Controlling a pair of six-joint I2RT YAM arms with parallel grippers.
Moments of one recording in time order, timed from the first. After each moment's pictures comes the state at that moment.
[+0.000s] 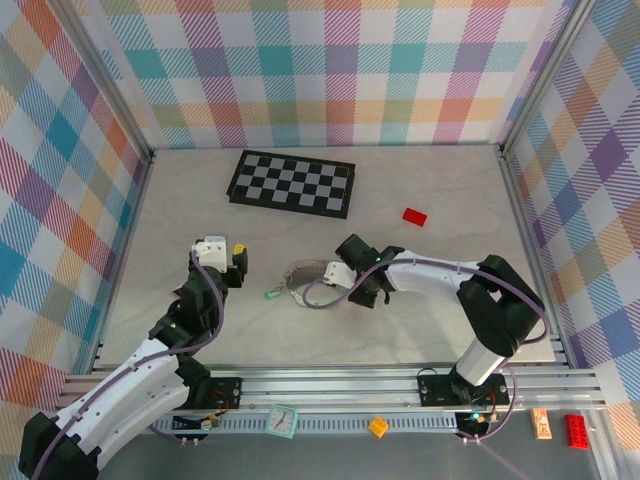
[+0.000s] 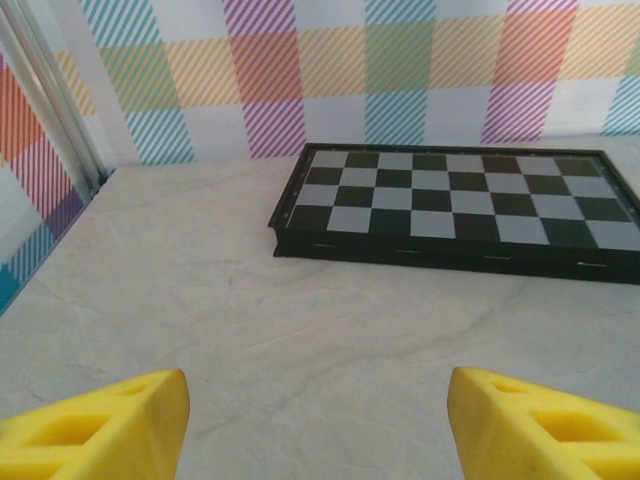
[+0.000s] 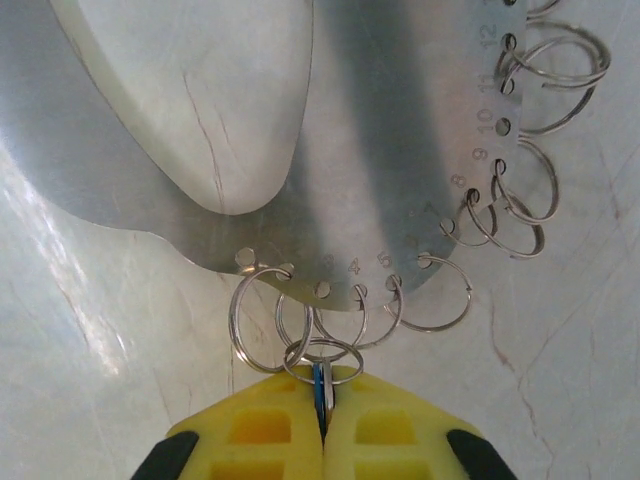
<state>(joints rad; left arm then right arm) -0.55 0.65 0.36 0.03 -0.59 -0.08 0.81 1.65 0.94 -0.56 0.09 -0.54</state>
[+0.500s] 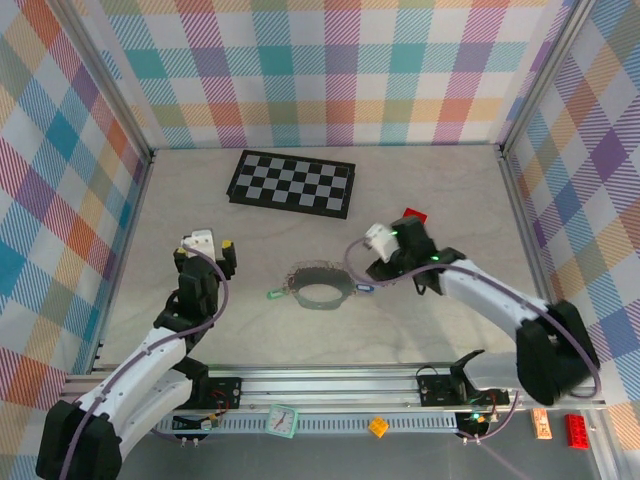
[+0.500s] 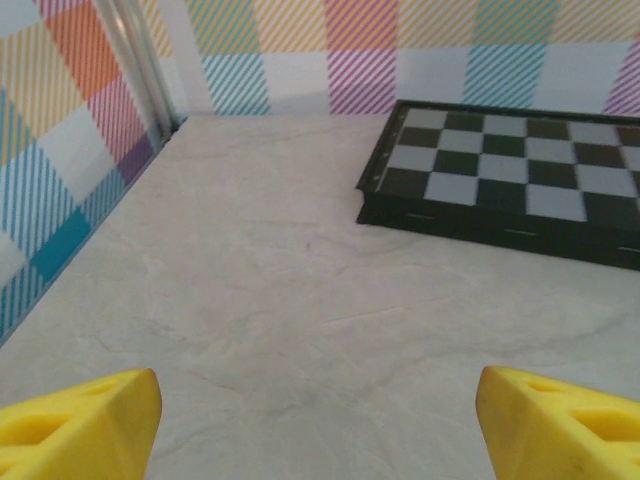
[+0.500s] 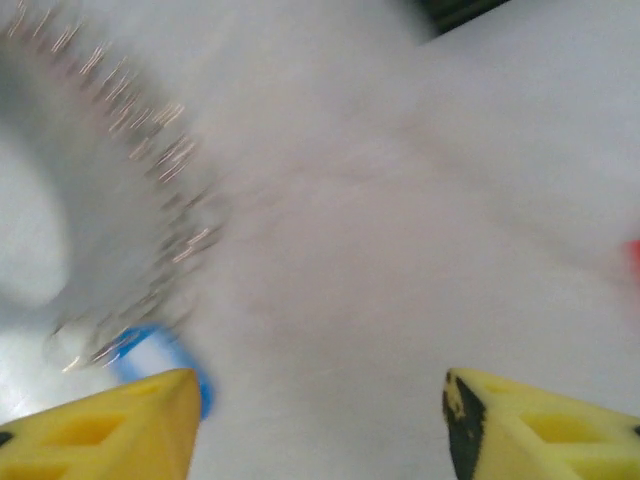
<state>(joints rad) -0.33 0.80 0.32 0.16 -0.53 -0.10 0.49 1.25 0.73 -0.29 -0.06 -0.31</state>
